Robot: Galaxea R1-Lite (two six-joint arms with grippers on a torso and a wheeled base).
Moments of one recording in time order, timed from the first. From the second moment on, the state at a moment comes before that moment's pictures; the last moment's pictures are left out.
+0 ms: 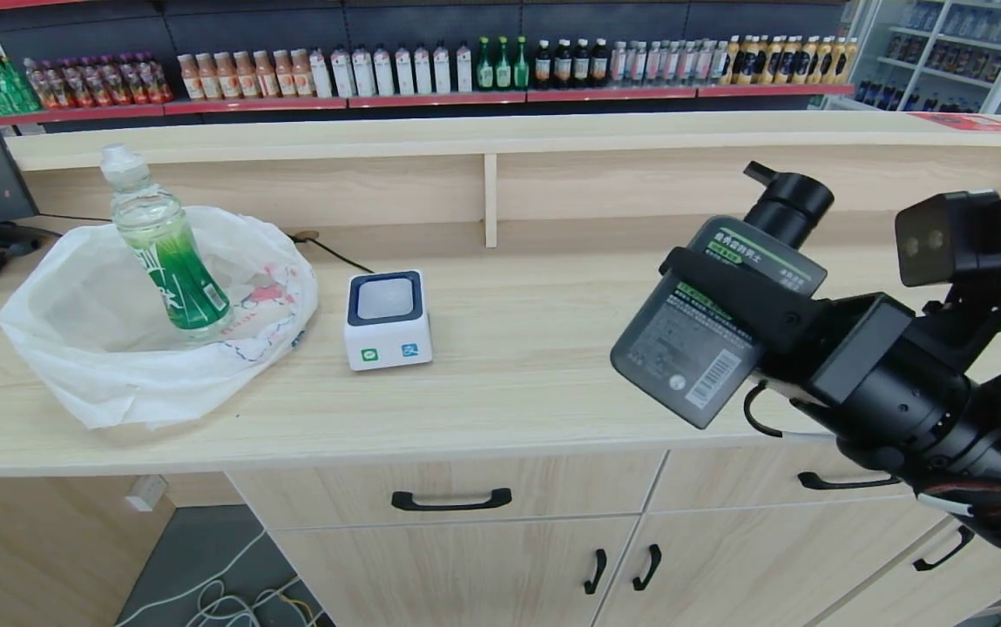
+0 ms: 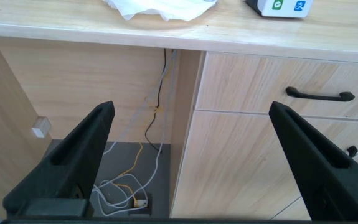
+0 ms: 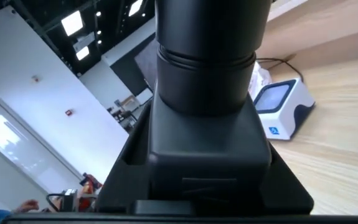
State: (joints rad) left arm 0.00 0.00 0.00 0.00 0.01 -0.02; right arm 0.60 1.60 -0.49 -1.57 0.35 0.74
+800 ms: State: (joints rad) left arm 0.00 0.00 0.00 0.00 0.01 -0.02; right arm 0.74 1.60 -0.47 -1.57 0.35 0.98
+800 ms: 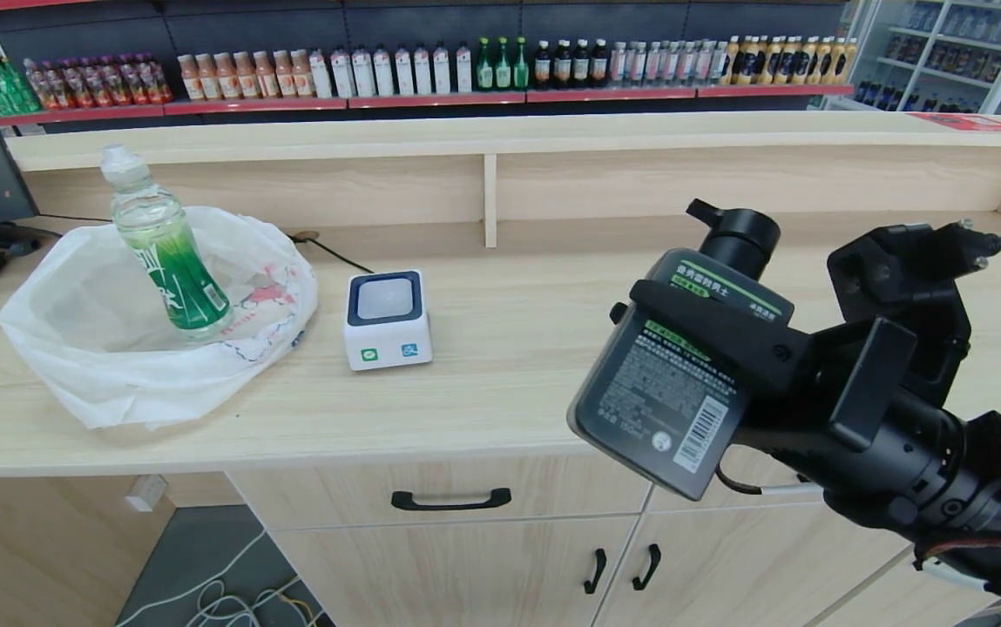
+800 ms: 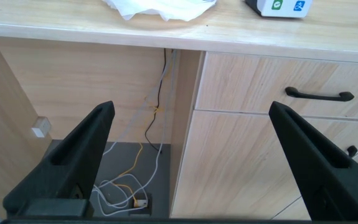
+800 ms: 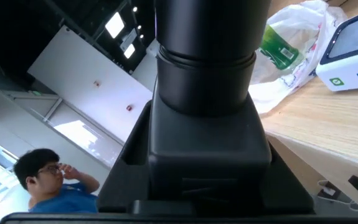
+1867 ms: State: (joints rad) left arm 0.00 0.00 0.00 0.00 0.01 -0.02; right arm 0.74 1.60 -0.51 -1.57 0.35 0.93
